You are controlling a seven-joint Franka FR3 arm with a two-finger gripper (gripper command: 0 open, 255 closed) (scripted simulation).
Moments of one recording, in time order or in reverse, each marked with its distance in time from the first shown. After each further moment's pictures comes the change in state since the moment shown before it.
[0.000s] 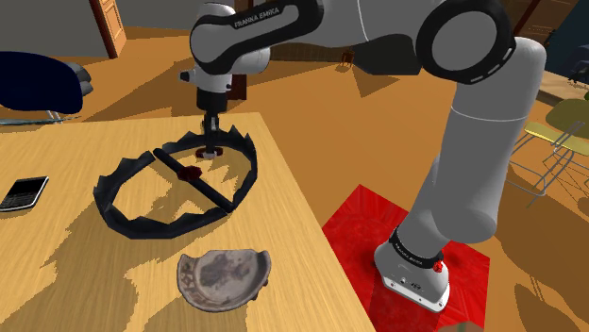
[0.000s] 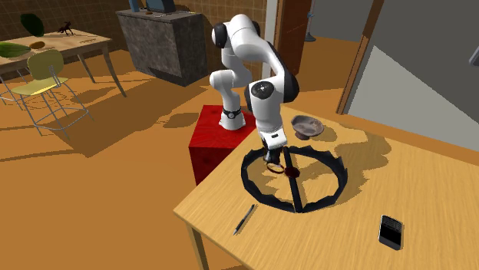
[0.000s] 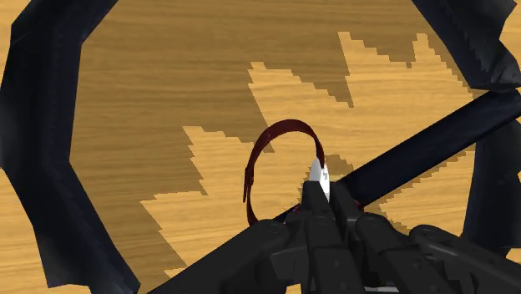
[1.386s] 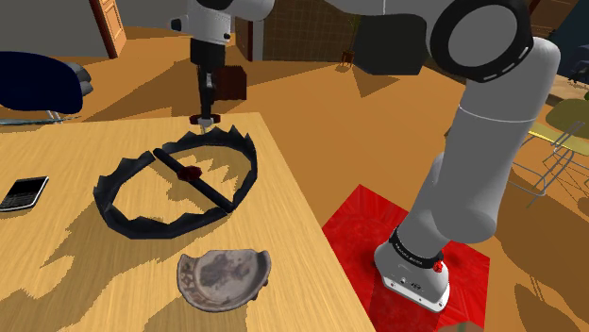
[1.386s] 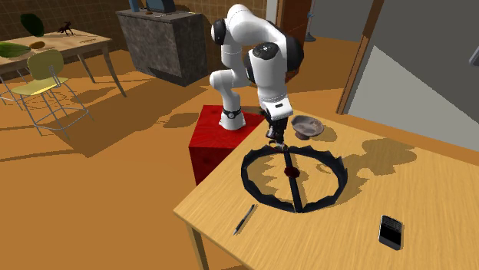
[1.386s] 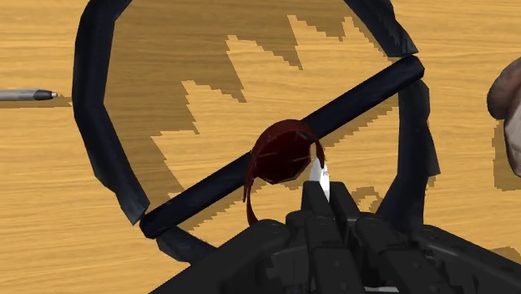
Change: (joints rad) arm -0.005 -0.059 -0.004 0.201 -0.020 -0.253 0.063
